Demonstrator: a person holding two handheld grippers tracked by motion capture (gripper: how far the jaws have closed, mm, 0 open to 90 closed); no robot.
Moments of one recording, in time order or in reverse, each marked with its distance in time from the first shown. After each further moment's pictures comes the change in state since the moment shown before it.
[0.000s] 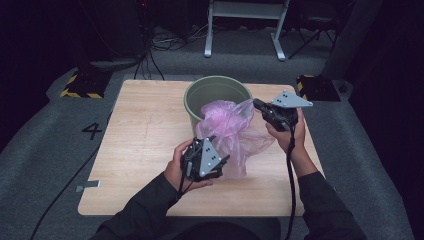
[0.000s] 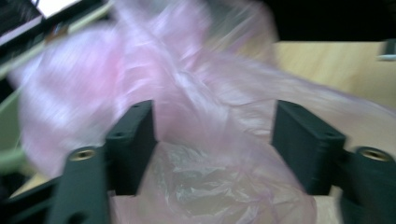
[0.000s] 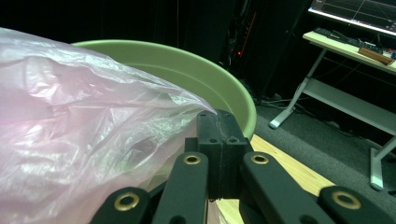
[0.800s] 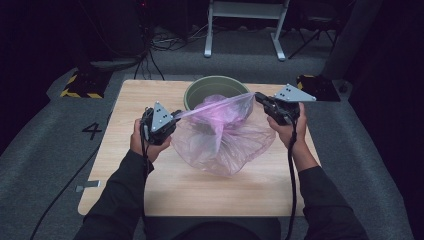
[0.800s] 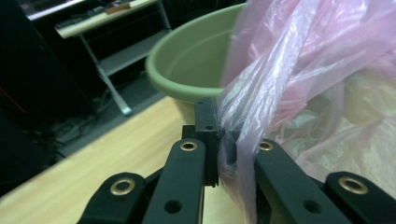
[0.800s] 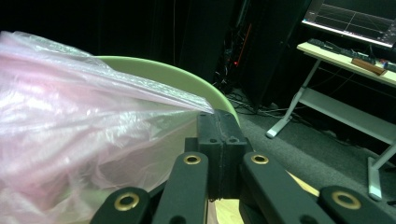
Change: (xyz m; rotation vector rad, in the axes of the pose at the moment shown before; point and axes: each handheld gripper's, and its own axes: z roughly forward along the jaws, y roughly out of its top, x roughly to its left) left arm 0.127 -0.035 -0.002 -0.027 0.091 -0.145; right arm -0.014 0.006 0.007 -0.040 -0.008 0.000
